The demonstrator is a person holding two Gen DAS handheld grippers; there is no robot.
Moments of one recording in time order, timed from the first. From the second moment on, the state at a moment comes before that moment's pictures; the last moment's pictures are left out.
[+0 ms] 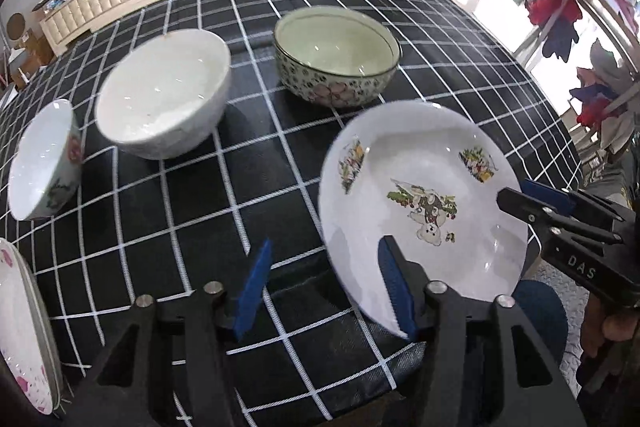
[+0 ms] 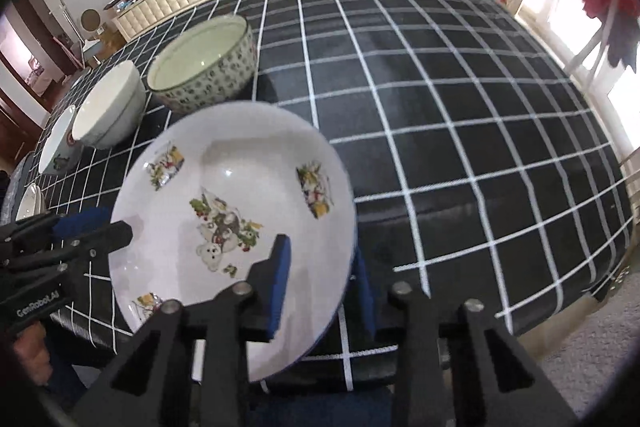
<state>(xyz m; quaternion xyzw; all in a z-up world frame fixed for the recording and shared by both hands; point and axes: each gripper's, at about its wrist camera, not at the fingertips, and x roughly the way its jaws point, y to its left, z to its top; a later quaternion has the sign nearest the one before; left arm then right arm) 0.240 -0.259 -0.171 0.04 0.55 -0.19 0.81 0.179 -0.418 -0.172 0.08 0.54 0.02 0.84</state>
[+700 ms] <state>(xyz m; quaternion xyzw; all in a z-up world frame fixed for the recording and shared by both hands) 0.249 -0.270 -0.185 0.04 0.56 -0.19 0.80 0.172 -0.413 -0.170 0.10 0.53 0.03 0.84</state>
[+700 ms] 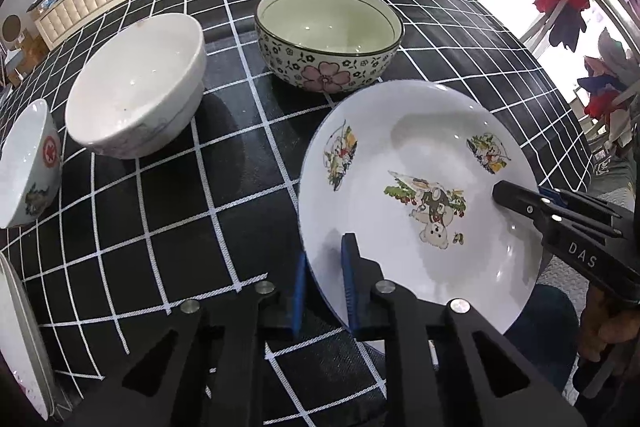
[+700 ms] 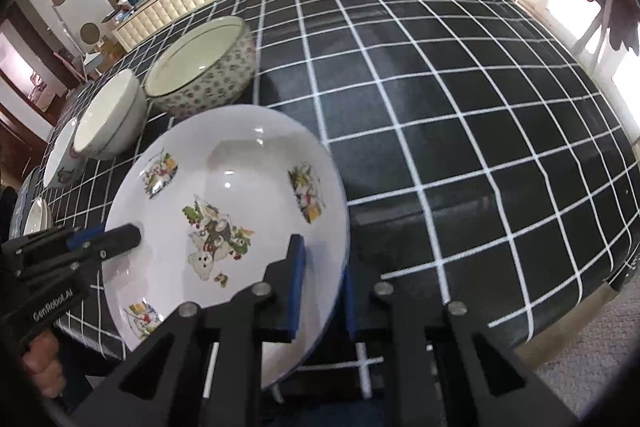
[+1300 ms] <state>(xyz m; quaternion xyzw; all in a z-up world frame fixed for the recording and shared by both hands) 0.221 -0.151 -0.138 -0.01 0.53 -0.14 0.84 0.163 -0.289 -0.124 0.07 0.51 0.10 0.85</state>
